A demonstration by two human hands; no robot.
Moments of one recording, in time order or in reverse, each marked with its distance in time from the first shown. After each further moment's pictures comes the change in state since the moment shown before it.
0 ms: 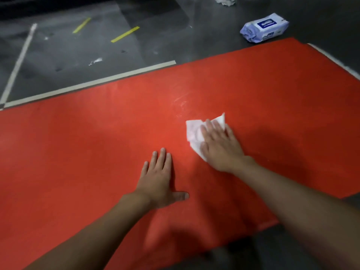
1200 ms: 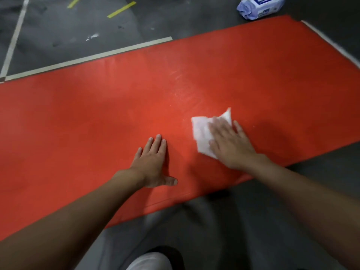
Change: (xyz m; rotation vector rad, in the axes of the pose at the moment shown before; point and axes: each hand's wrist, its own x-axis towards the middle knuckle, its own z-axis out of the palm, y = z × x) left_hand -0.061 0.008 0.011 0.059 -0.121 0.025; right_hand -0.108 0.010 0.005 -0.009 -0.081 -0.022
